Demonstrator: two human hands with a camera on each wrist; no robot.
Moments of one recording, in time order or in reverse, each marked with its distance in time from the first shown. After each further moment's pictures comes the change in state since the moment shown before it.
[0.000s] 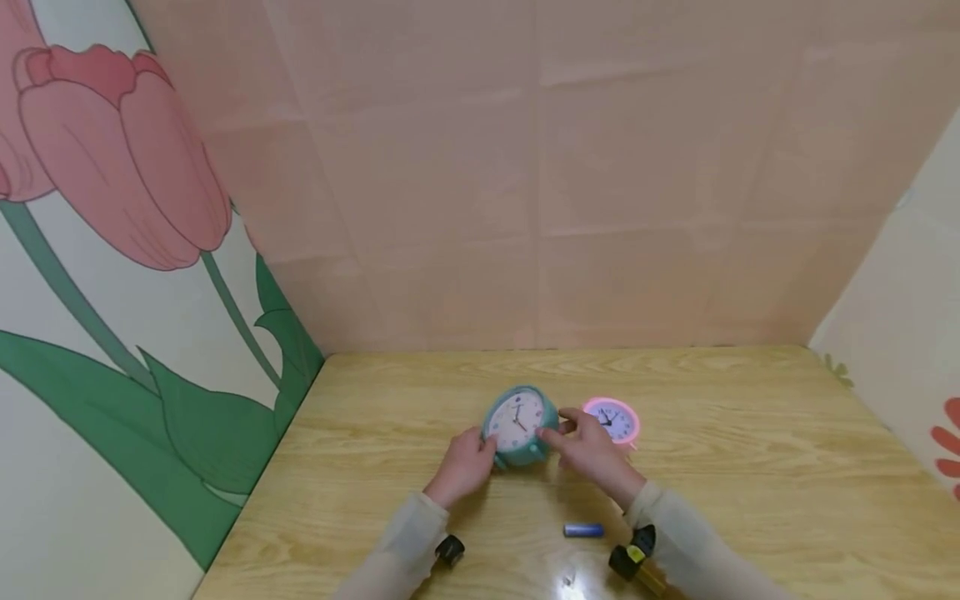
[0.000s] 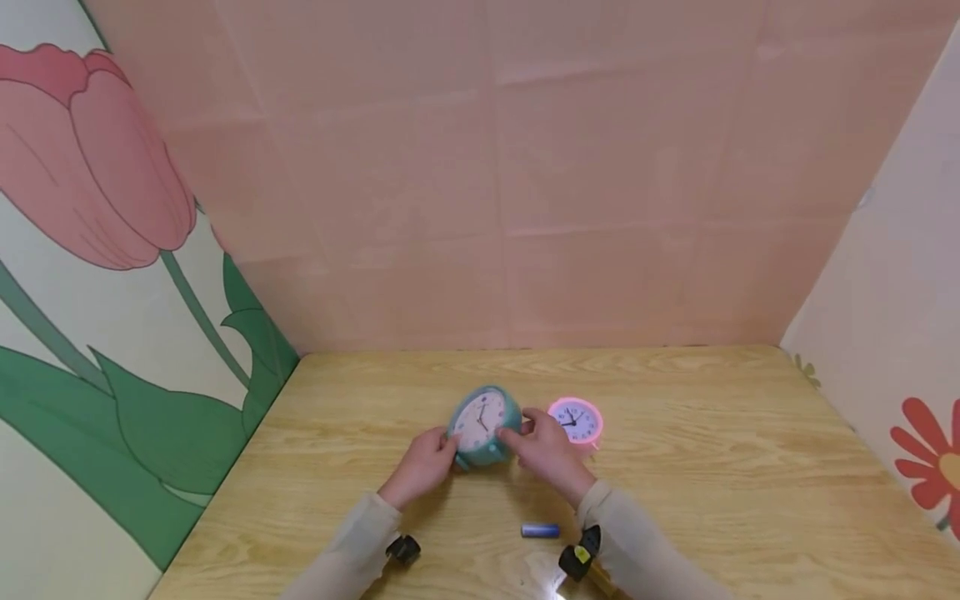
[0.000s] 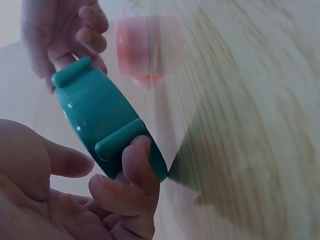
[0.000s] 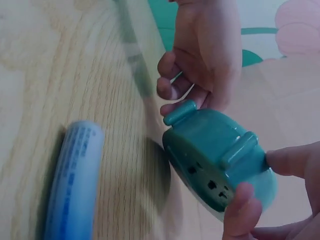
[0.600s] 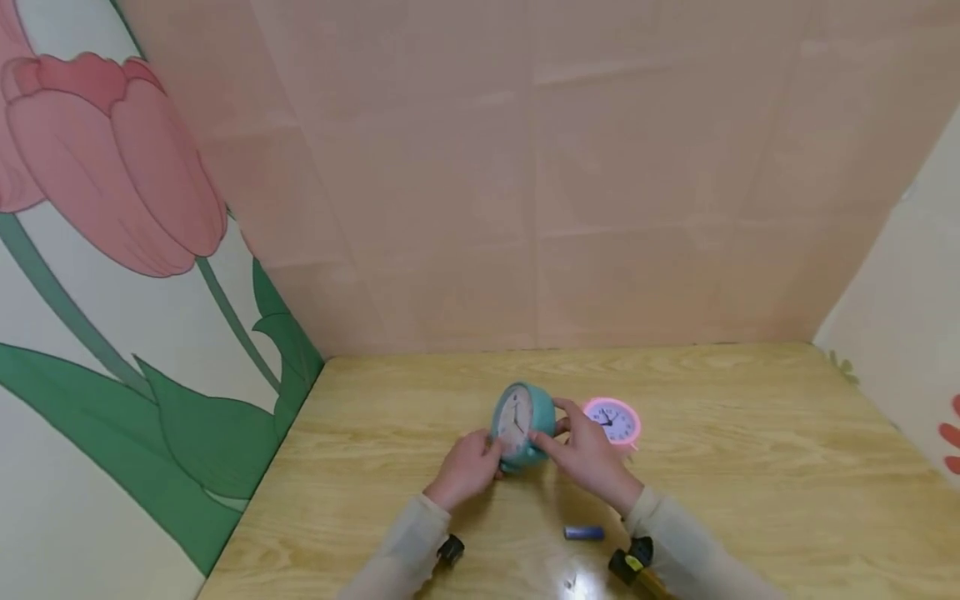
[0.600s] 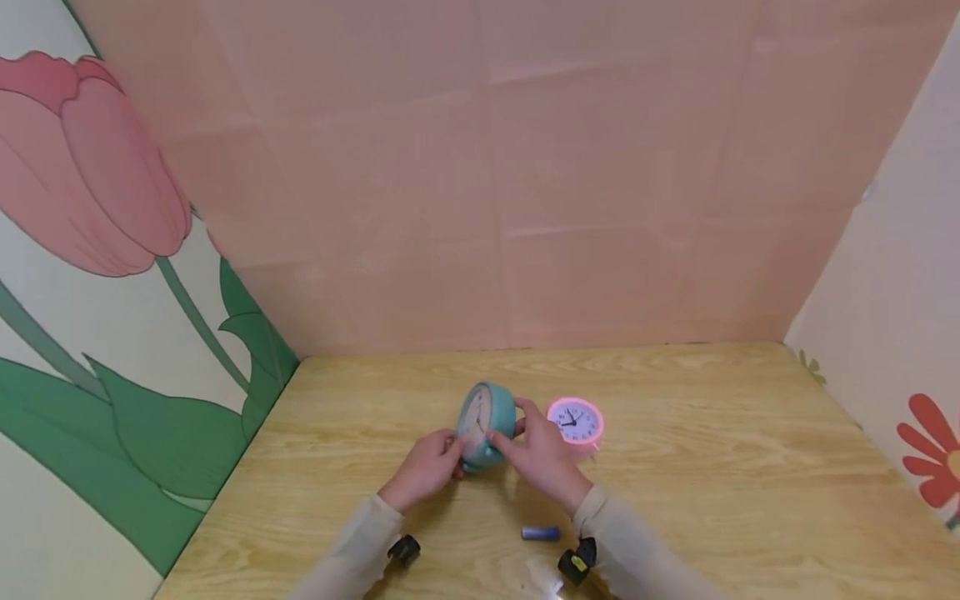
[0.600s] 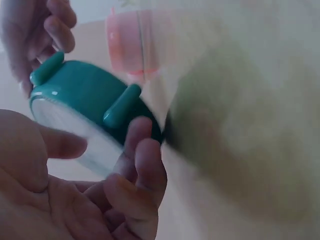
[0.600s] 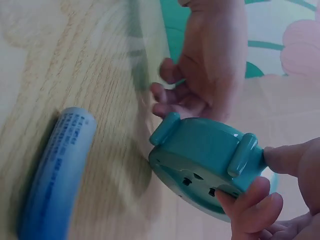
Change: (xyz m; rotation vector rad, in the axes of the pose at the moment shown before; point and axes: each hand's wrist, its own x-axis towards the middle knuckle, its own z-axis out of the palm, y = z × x) left_hand 0.000 0.005 0.001 0.076 -0.035 0.033; right_hand -0.008 -0.008 0.003 -0.161 0.063 -0.253
